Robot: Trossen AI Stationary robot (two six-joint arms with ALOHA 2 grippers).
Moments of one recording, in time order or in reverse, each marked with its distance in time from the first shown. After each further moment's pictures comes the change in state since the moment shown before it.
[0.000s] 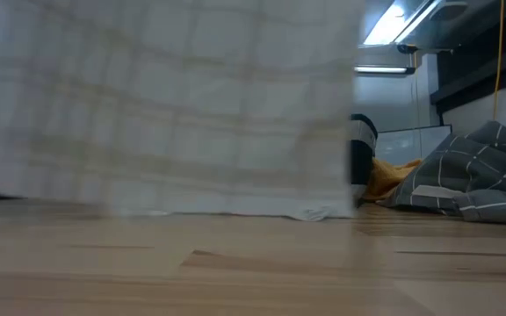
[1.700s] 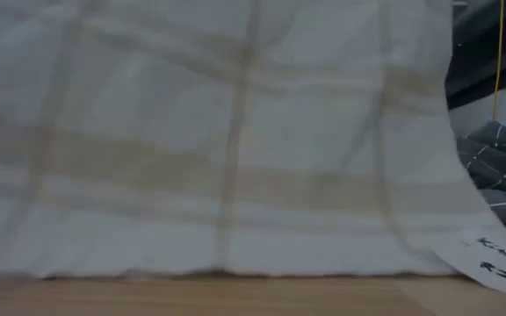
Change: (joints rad) left arm -0.728 0.228 0.001 0.552 -0.924 1.272; right arm 0.557 0.048 0.000 -0.034 0.574 -0.266
